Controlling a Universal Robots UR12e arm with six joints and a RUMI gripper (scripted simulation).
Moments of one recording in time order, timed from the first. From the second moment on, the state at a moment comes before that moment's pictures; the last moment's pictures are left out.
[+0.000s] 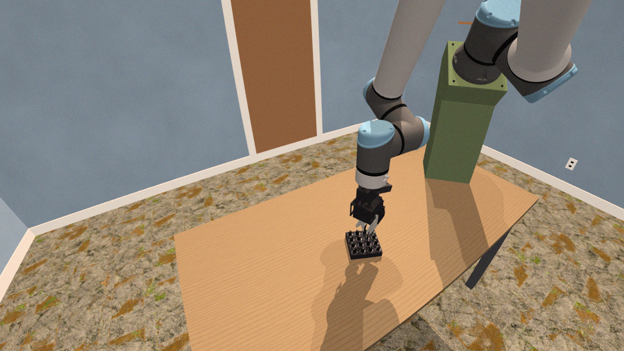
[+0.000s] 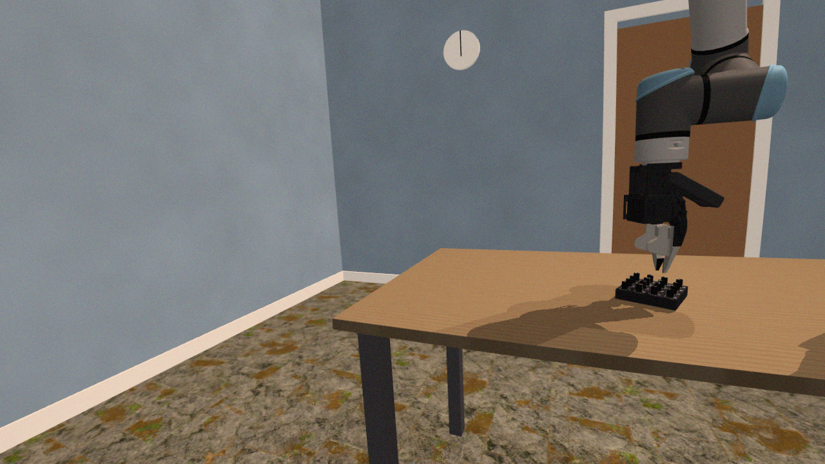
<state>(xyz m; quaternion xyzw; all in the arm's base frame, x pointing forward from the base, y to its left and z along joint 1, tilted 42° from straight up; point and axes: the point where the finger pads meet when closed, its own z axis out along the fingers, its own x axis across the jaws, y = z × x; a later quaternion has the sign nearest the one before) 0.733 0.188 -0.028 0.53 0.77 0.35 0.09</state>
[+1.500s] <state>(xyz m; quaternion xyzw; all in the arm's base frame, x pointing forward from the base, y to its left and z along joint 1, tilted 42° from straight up) 0.740 0.194 -0.038 0.53 0.77 0.35 0.09</state>
